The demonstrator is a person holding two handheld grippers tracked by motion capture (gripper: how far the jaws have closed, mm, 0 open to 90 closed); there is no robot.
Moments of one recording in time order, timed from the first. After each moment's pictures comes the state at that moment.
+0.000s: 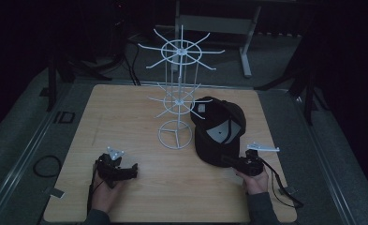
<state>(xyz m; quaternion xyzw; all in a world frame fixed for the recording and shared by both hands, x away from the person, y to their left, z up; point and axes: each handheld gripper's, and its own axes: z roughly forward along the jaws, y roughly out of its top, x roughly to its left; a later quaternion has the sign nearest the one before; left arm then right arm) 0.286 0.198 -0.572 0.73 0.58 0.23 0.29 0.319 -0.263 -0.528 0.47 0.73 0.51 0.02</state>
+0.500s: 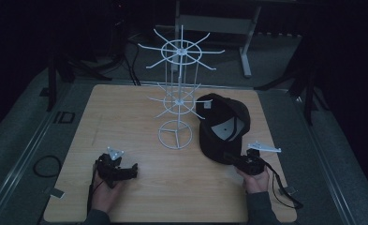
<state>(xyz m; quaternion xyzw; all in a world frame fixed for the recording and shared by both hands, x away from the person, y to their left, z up) 0.286 0.198 -0.572 0.73 0.58 0.23 0.29 0.318 -0.263 -0.524 0.48 0.72 0.50 0.07</state>
